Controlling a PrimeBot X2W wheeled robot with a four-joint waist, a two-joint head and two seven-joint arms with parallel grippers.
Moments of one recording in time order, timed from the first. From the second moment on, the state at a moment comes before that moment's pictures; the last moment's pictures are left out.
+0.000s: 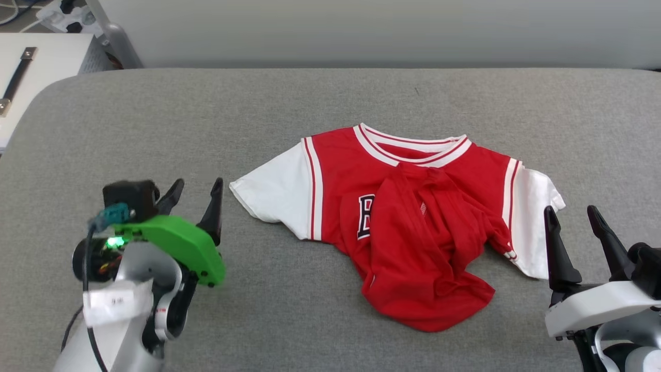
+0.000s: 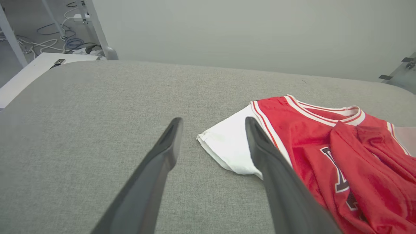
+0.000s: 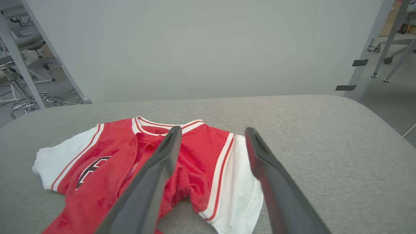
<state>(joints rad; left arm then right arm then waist) -0.25 0.40 -0.32 0.00 -0.59 0.19 0.16 0.04 -0.06 -0.09 -0.22 0.17 0.13 0.07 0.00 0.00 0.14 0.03</state>
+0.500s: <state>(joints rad) -0.65 0.37 -0.45 0.48 -0.63 0.04 0.52 -0.01 -0.05 -0.07 -0.22 0.18 0.13 0.04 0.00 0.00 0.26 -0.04</state>
